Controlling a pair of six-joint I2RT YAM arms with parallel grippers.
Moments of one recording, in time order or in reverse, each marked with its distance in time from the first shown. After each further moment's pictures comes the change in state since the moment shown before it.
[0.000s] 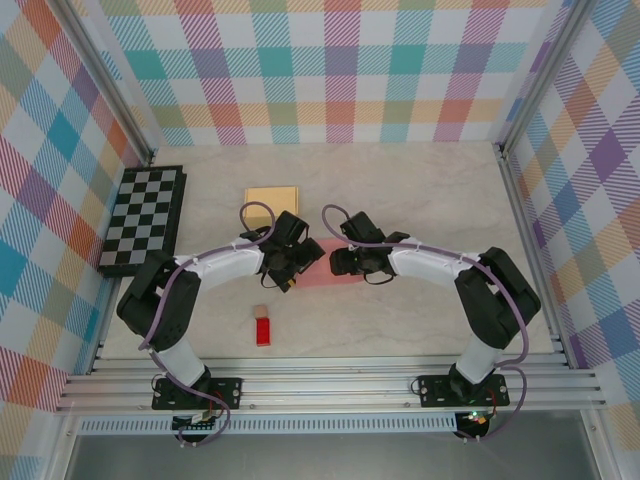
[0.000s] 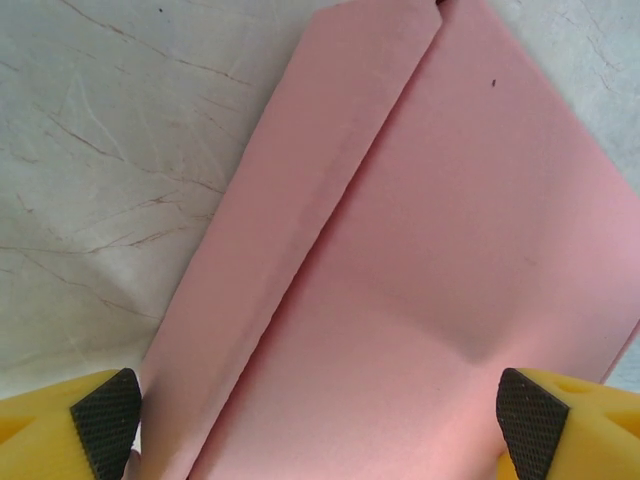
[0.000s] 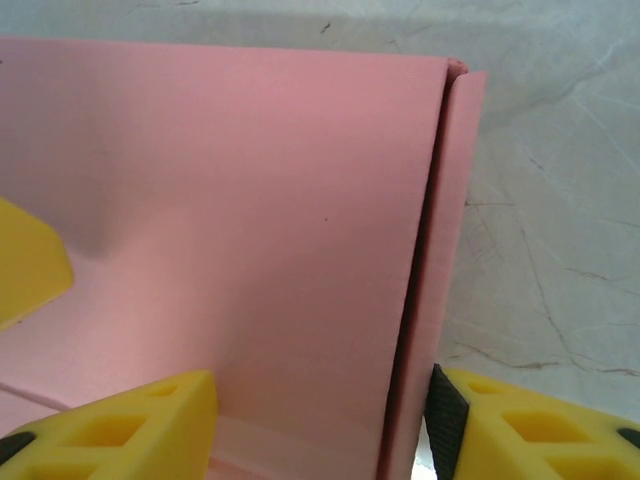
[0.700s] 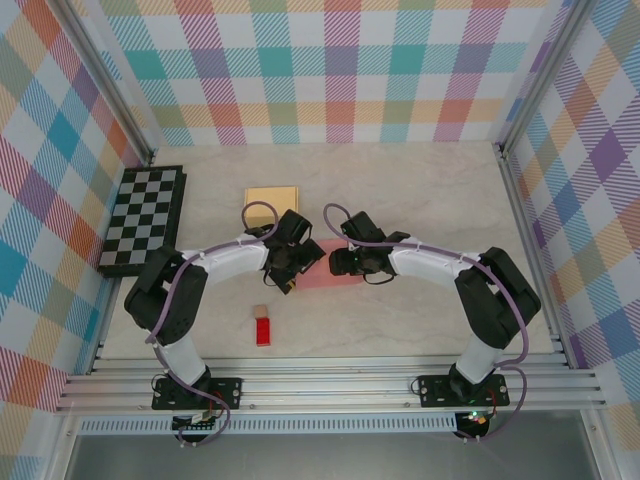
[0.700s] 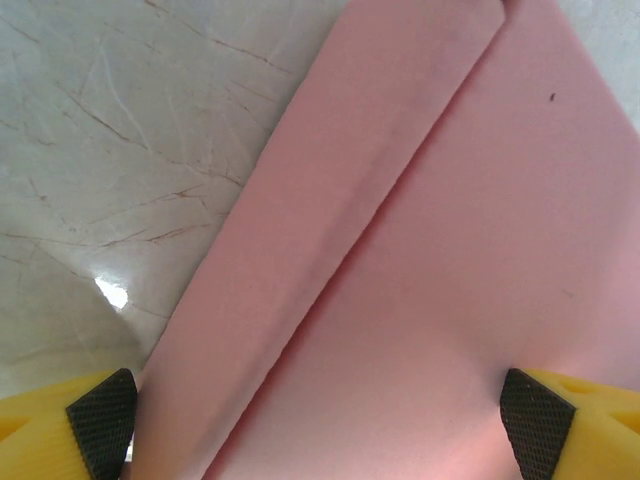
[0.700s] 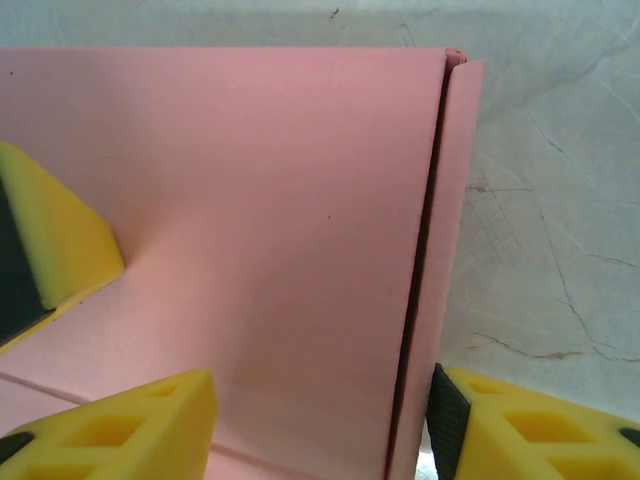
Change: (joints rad) left arm -0.001 0.053 0.052 -0.066 0.003 -0.040; right arm -0.003 0.000 0.000 -0.003 -0.032 0.030
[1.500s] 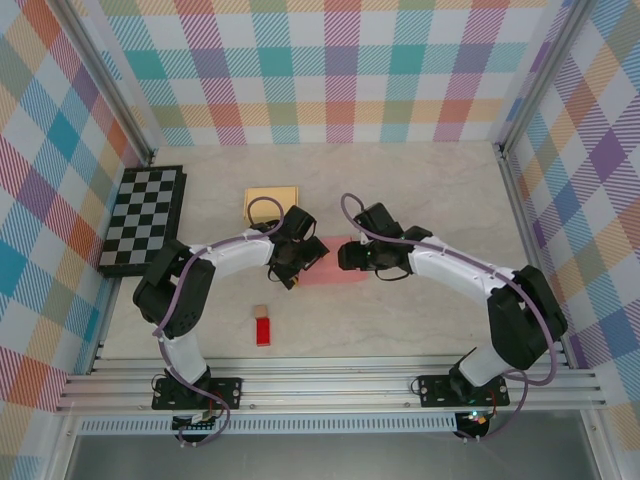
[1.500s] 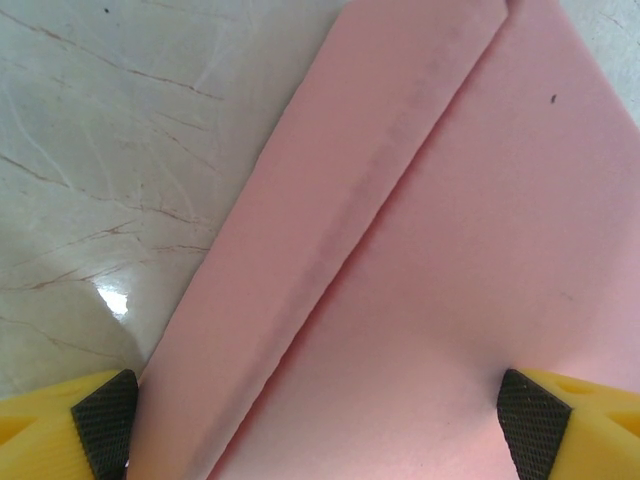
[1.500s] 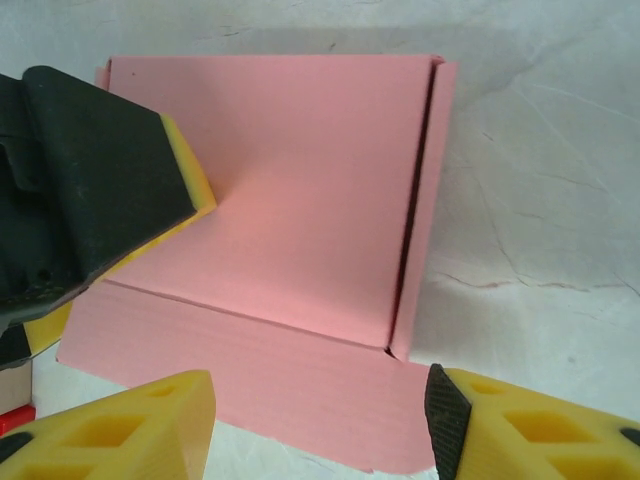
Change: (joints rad) left arm 0.000 0.061 0.059 -0.011 -0.002 0.035; right arm -0.047 -0.166 0.008 -0.149 -0.042 0.001
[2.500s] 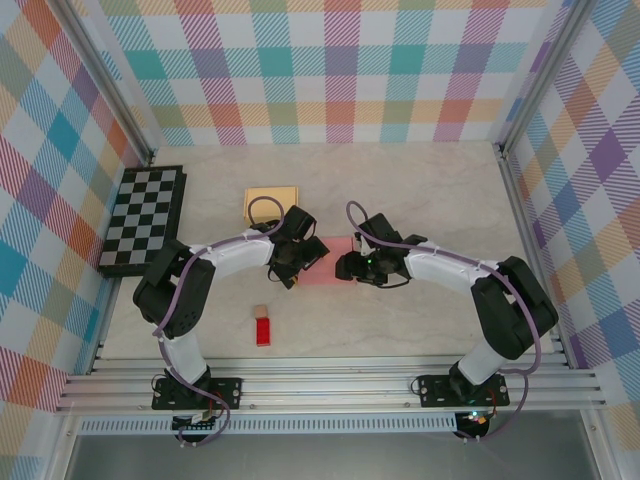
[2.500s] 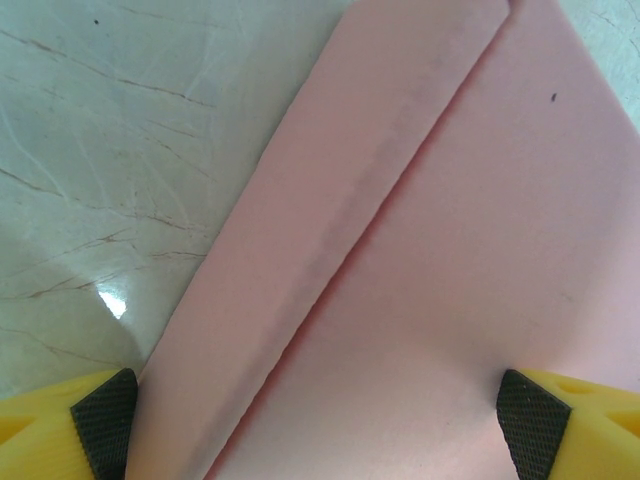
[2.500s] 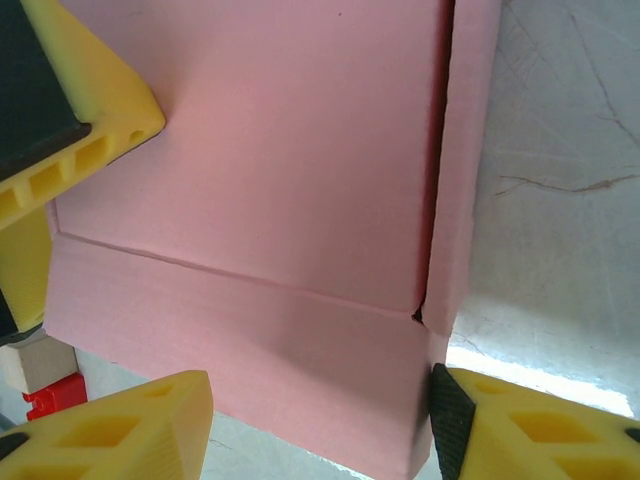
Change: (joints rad) left arm 0.000 0.000 0.000 0.005 -0.002 0.018; right arm -0.021 0.069 -0.101 0.116 -0.195 0.149
